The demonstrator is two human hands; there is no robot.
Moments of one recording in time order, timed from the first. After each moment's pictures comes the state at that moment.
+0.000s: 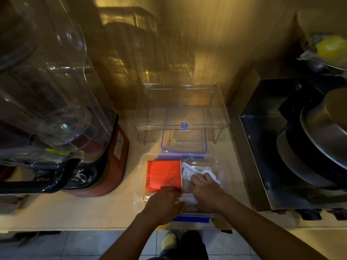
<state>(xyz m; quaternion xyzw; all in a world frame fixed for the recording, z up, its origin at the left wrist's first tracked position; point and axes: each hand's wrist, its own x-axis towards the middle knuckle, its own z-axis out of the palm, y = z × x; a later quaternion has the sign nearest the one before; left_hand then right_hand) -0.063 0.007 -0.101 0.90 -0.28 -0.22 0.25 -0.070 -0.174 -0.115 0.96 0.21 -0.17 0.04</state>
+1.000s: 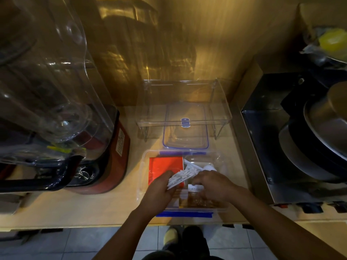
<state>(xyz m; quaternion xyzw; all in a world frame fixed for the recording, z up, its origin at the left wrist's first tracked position) -0.052 0.023 -0.086 0.86 -0.18 -0.19 0.44 -0.066 -0.186 -0.078 0.94 0.14 -0.24 -0.20</state>
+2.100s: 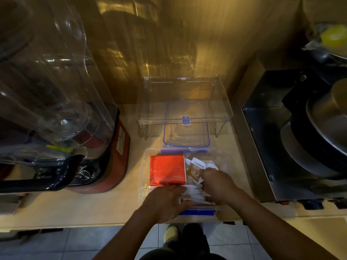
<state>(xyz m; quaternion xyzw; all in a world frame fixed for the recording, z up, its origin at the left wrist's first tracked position) -0.063 0.026 -0.090 0.87 -0.33 -0.25 0.26 -0.071 -0.171 -0.079 0.97 -0.01 -0.21 -0.12</state>
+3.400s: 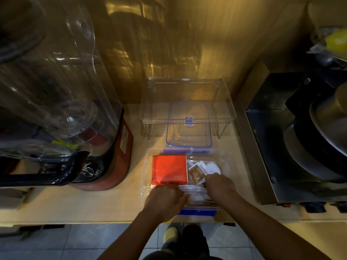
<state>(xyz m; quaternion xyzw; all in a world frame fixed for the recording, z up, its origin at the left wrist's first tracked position) -0.067 0.025 -0.105 0.91 -0.32 -0.16 0.20 -0.075 -0.163 -0.087 0.96 -0.07 -0.25 -0.04</state>
